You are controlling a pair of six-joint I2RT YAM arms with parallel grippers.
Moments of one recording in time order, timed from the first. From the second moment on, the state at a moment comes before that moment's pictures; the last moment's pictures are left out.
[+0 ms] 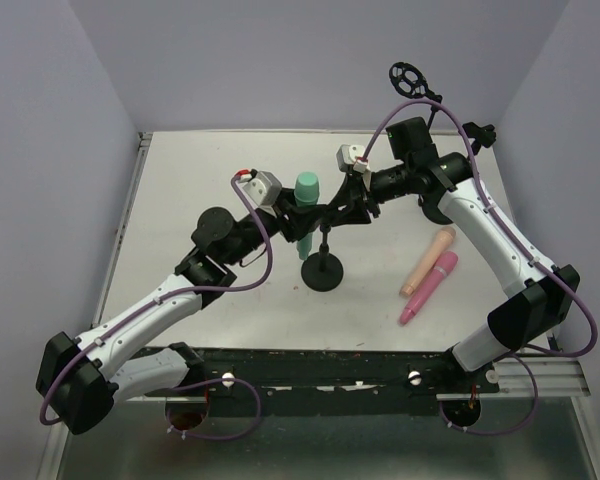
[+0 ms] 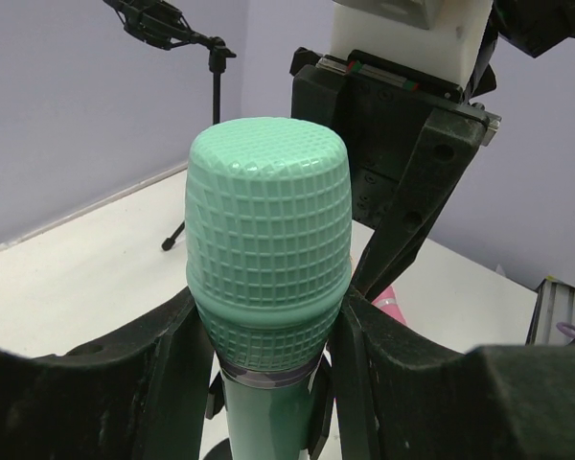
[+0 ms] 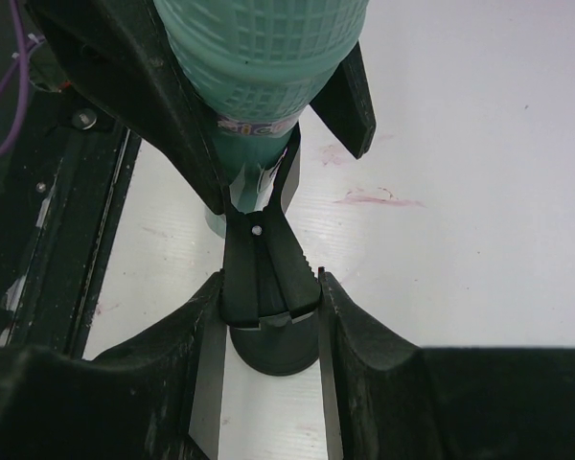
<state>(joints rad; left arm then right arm) -0.71 1.06 0.79 0.48 0.23 -0.20 0.48 1.57 1.63 -0.88 -1.02 -0.83</state>
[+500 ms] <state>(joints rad) -0.71 1.06 0.70 0.67 0.22 -0.29 0.48 1.57 1.62 -0.88 -1.03 -0.80</state>
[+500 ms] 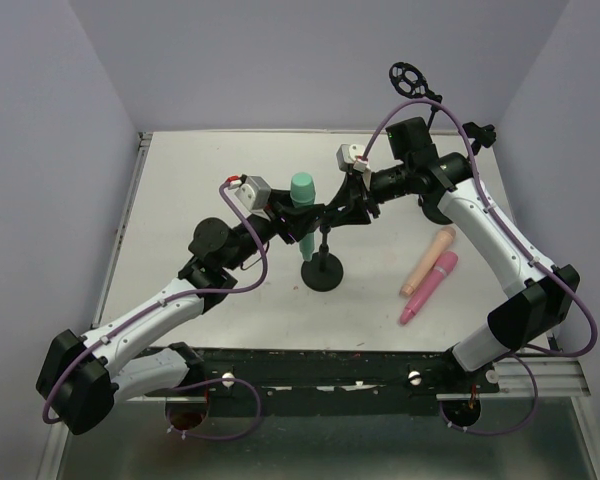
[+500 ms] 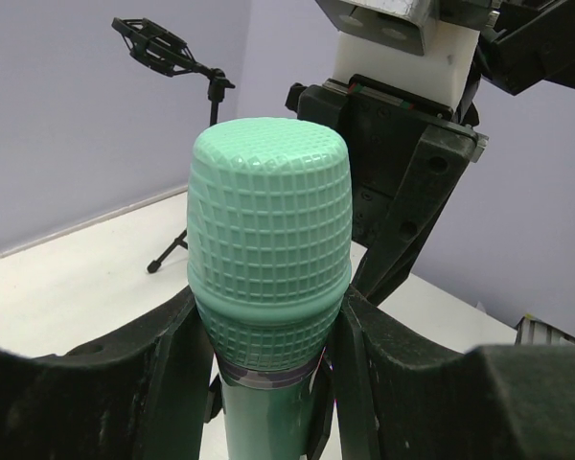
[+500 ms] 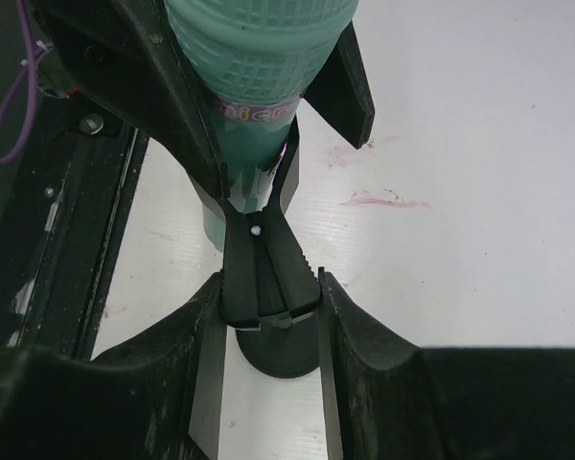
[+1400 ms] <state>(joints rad) -0.71 1.08 0.69 0.74 0.21 -0.29 0.48 1.57 1.61 -0.87 -1.07 -0.75</state>
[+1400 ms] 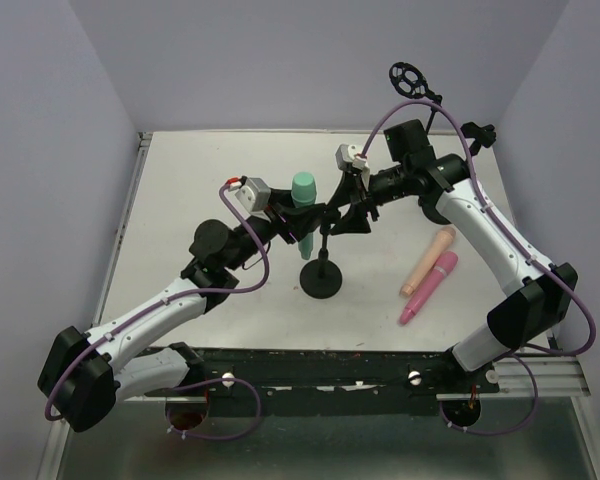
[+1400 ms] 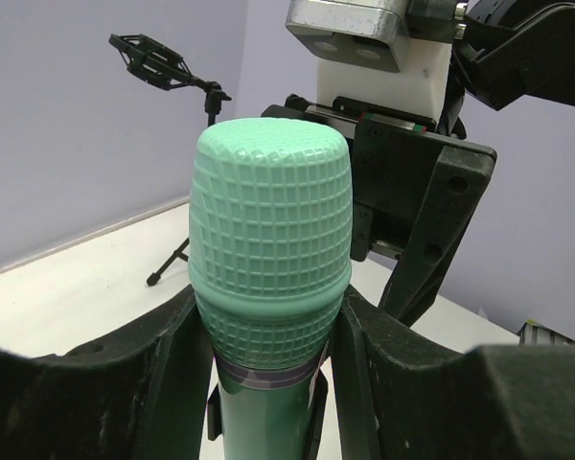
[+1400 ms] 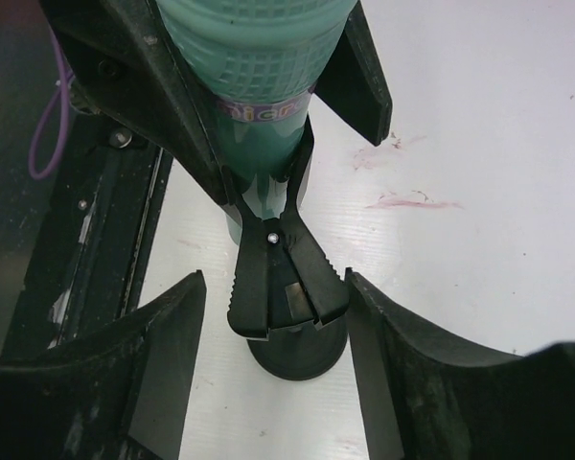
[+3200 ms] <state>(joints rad) -0.71 0.39 0.17 0.45 0.14 -0.36 0.34 1.28 0.84 -0.19 -1.19 -0.41</state>
